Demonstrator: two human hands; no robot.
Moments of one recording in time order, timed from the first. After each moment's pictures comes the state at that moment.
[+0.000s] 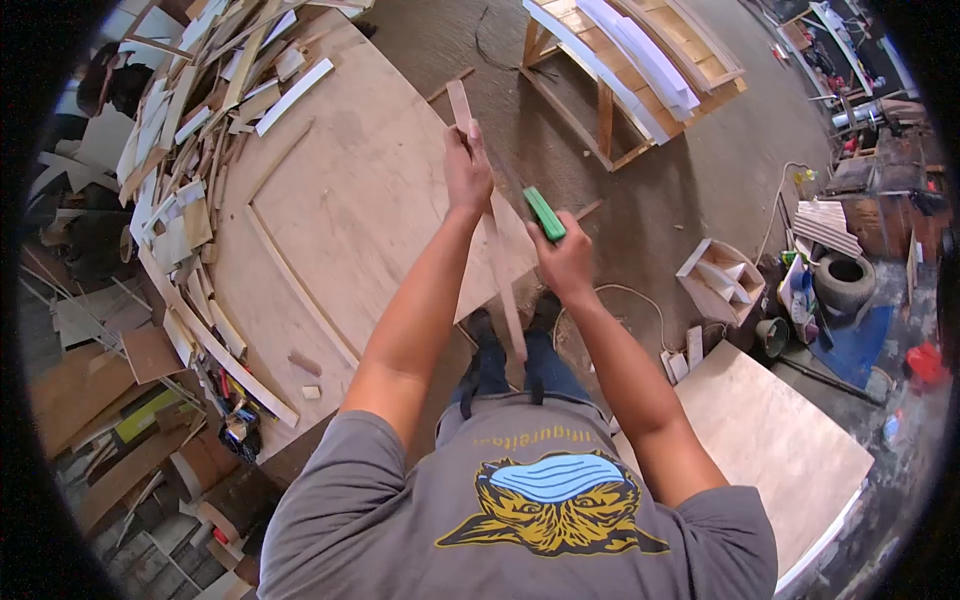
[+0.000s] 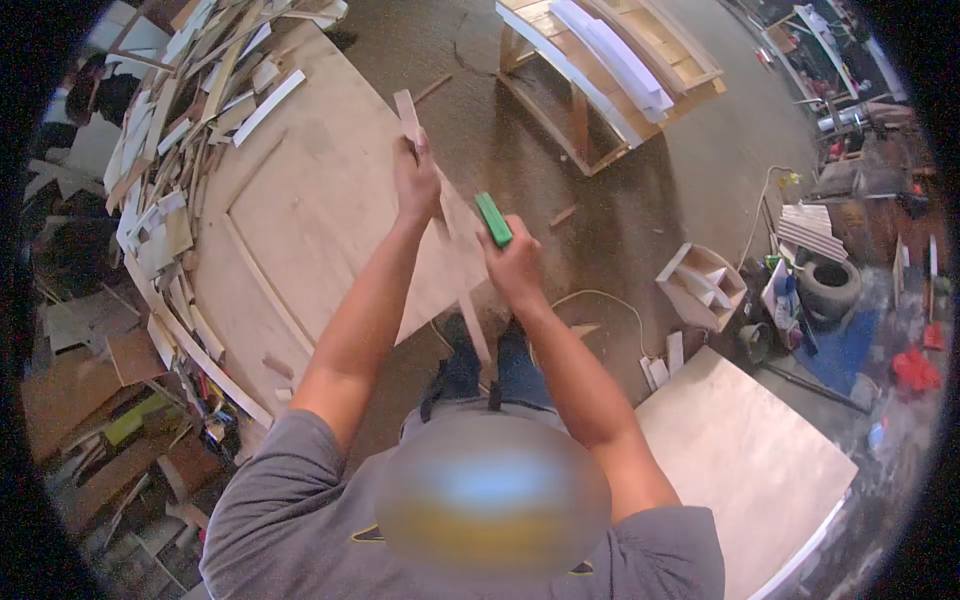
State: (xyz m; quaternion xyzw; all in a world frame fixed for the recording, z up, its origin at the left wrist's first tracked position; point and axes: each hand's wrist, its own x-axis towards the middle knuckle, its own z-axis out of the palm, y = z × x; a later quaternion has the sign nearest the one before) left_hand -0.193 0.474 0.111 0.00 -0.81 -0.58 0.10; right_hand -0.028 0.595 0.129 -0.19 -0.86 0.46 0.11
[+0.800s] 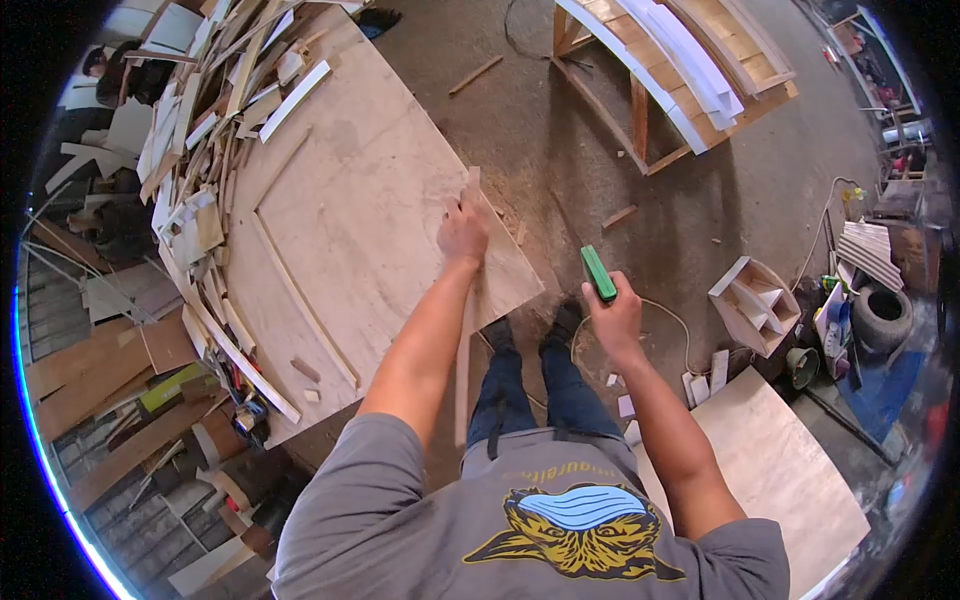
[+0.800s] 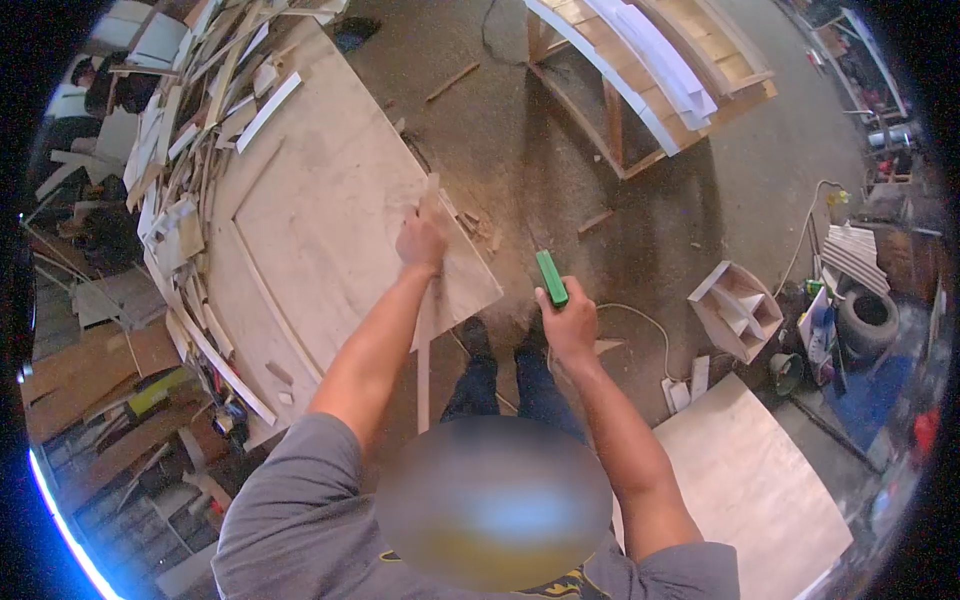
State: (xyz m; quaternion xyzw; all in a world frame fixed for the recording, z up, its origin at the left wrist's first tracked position) left_hand -0.169 0.465 -0.060 -0.01 -0.99 -0.13 0.04; right_hand 0.005 0.717 0.053 -0.24 -0.86 0.45 -0.03
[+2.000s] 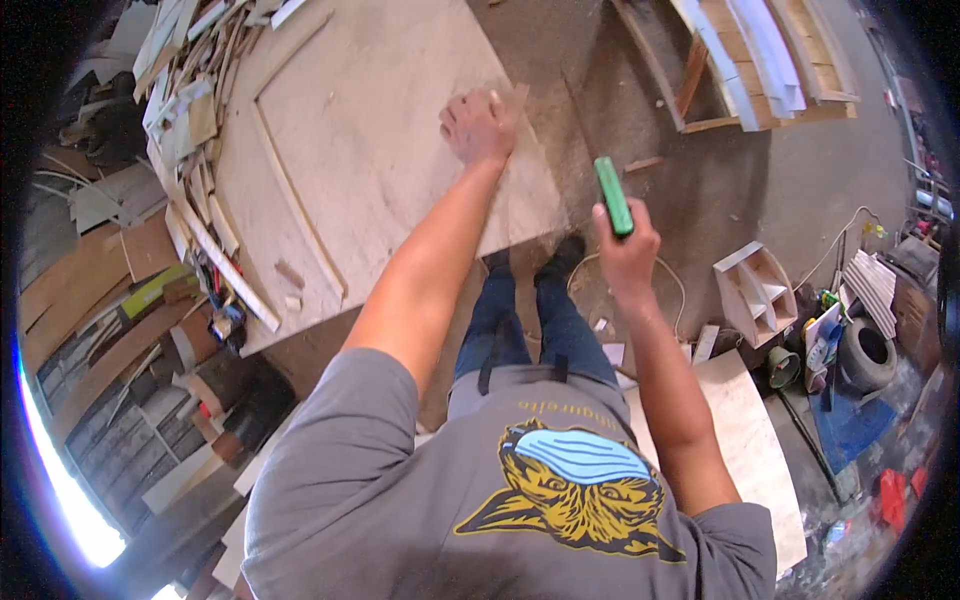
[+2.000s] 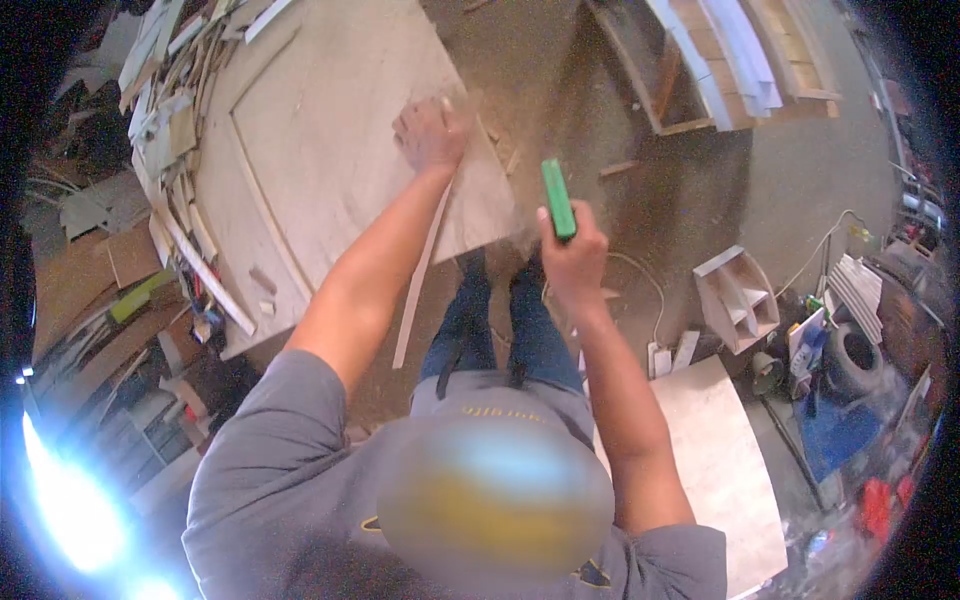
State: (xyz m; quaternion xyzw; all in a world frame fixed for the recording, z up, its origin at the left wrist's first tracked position) left_hand -0.186 0.474 -0.028 0.18 -0.96 -0.21 0.05; right_hand -0.030 0.681 0.069 -0.13 -0.87 0.48 0.04
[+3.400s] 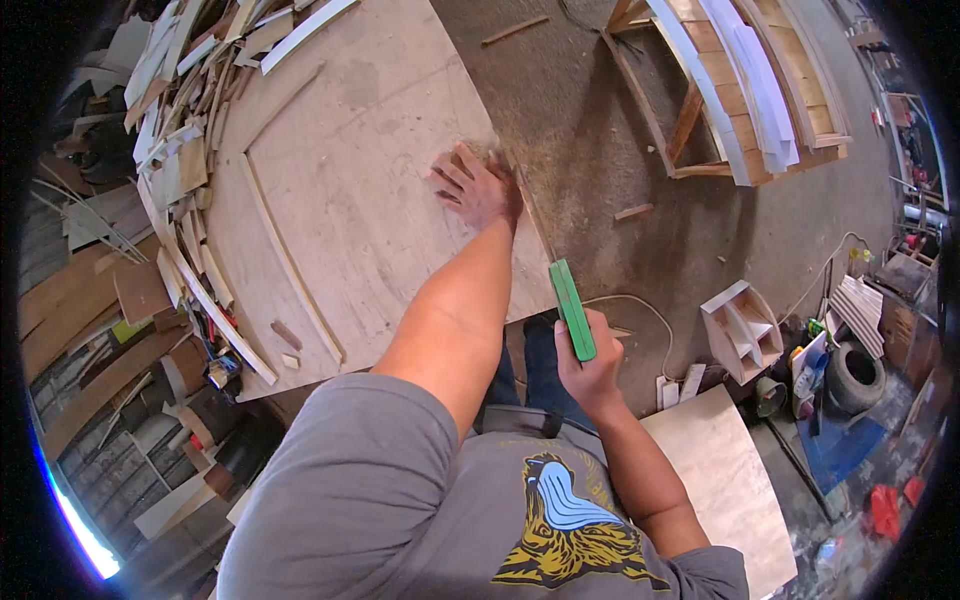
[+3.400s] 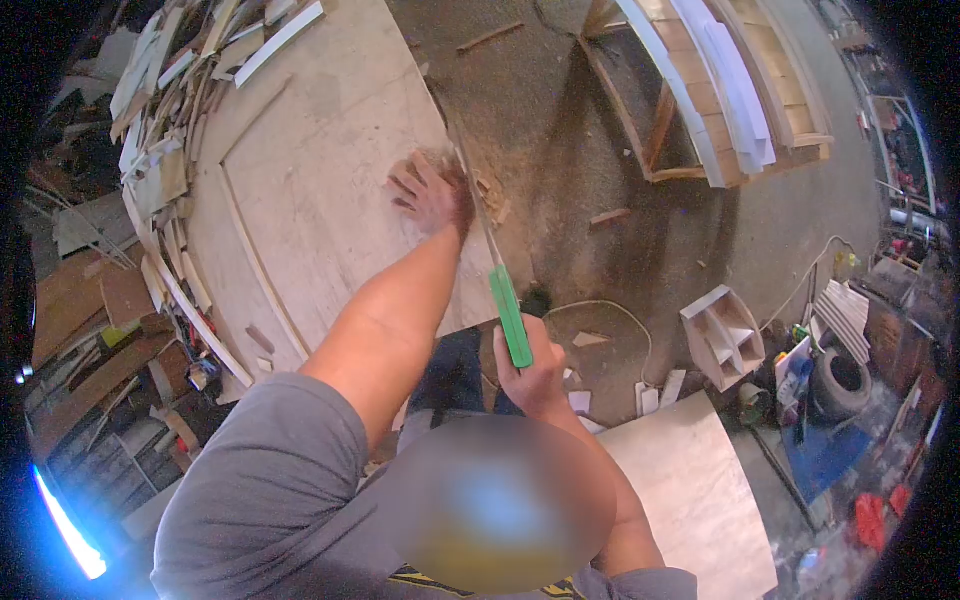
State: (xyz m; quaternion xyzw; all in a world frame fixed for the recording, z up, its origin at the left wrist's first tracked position) left_hand -0.232 0.493 -0.054 0.32 -0.93 -0.19 -0.04; right_hand -0.034 0.641 0.112 -0.04 -0.85 0.53 0.01
